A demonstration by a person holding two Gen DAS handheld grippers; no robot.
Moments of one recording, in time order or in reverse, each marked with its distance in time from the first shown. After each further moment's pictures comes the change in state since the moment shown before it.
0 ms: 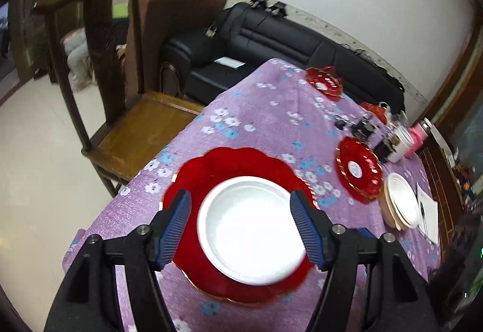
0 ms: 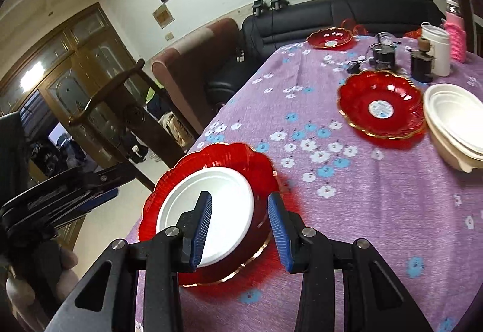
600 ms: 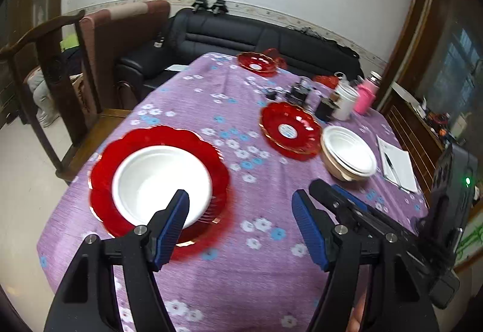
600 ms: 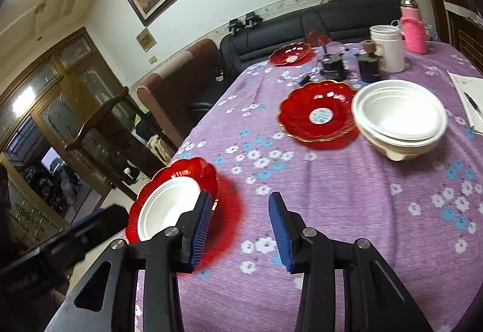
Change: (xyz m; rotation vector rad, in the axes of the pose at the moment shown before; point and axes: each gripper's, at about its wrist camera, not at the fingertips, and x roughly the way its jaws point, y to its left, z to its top) left arm -0.037 -0.107 -0.063 0.206 -0.001 -0.118; right arm -0.075 -0.063 -0.012 0.079 -0.082 -0.051
